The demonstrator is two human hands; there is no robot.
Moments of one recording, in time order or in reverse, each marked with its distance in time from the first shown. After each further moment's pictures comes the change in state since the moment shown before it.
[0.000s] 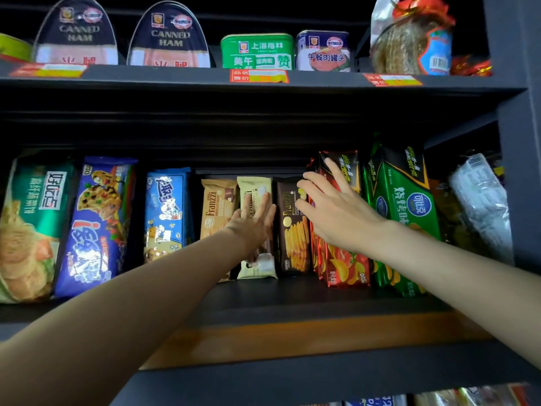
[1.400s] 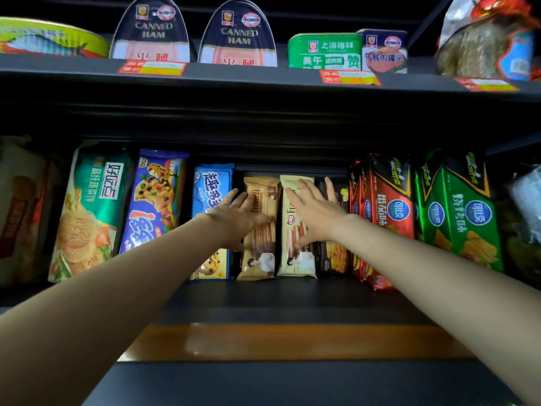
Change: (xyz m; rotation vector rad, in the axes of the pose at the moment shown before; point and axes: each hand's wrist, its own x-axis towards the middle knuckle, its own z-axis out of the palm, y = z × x) left_hand -0.040 -0.087 0.028 0.072 -0.027 0.048; right_hand 0.089 -0.061 0.022 0.386 -0.579 0.116
